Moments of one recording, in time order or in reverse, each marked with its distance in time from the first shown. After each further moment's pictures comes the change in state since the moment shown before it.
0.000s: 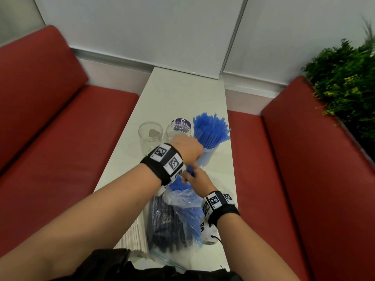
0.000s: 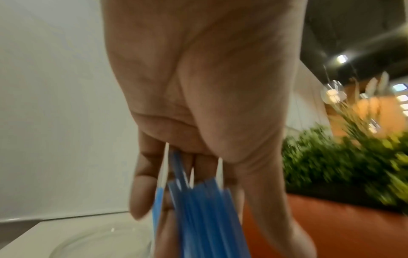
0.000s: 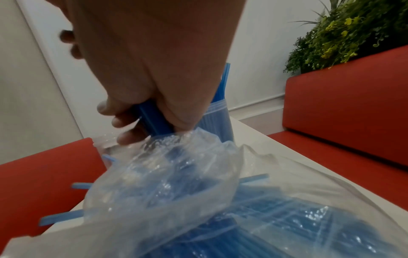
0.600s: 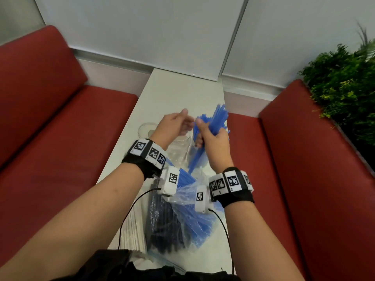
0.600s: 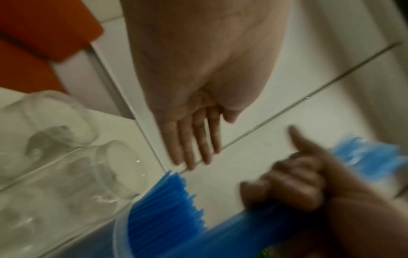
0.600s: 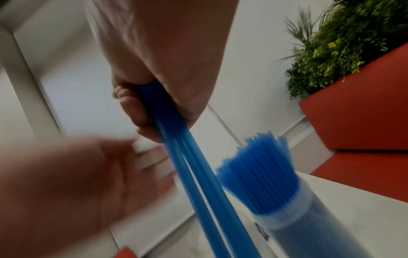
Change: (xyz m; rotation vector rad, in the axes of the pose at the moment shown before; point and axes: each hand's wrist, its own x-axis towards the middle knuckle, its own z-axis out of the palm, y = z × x) left_hand -0.007 -0.042 0.000 -1.762 0.581 -0.271; right_hand -0.006 -0.113 -0.061 0.591 0.337 -0.299
